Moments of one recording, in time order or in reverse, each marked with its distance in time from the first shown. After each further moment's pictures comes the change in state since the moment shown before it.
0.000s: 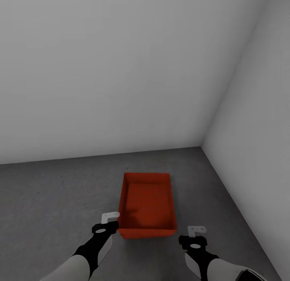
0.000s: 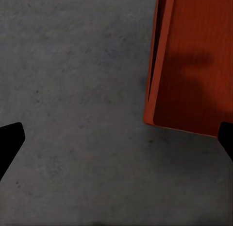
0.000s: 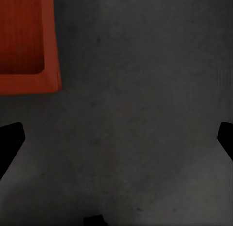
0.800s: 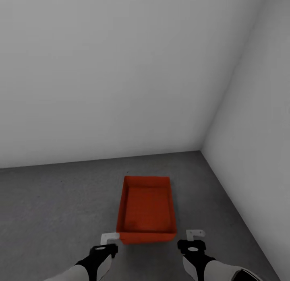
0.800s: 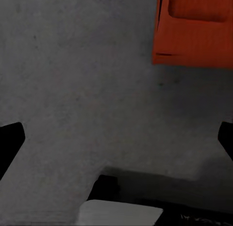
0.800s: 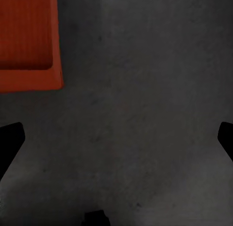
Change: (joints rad) left arm 0.000 -0.001 -0.001 0.231 0.003 -0.002 0.003; right arm -0.001 0.033 0.001 0.050 -0.001 0.006 -0.010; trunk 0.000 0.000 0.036
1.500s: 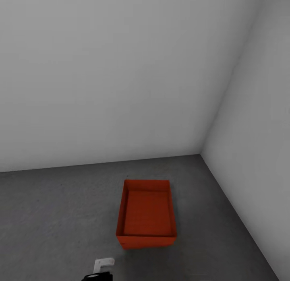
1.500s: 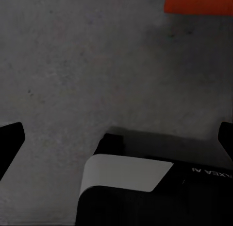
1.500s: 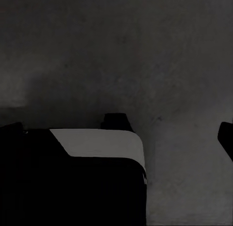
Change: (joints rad) left arm 0.086 0.023 0.002 0.107 0.030 -0.057 -0.027; right arm 0.266 0.007 0.000 0.004 0.005 0.003 0.108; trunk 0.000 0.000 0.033
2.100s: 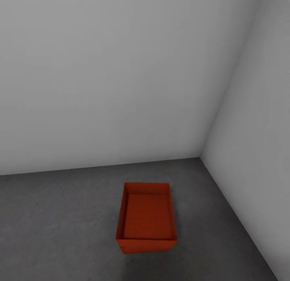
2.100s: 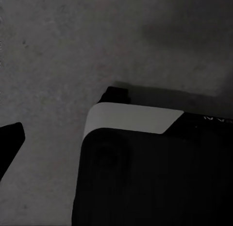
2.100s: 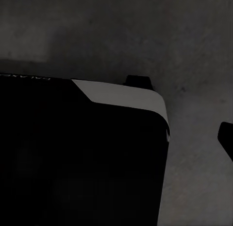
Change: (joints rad) left arm 0.158 0.016 -0.001 -0.001 0.029 -0.037 -0.034; right arm 0.118 0.000 0.000 0.001 0.048 -0.008 0.091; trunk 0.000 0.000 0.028
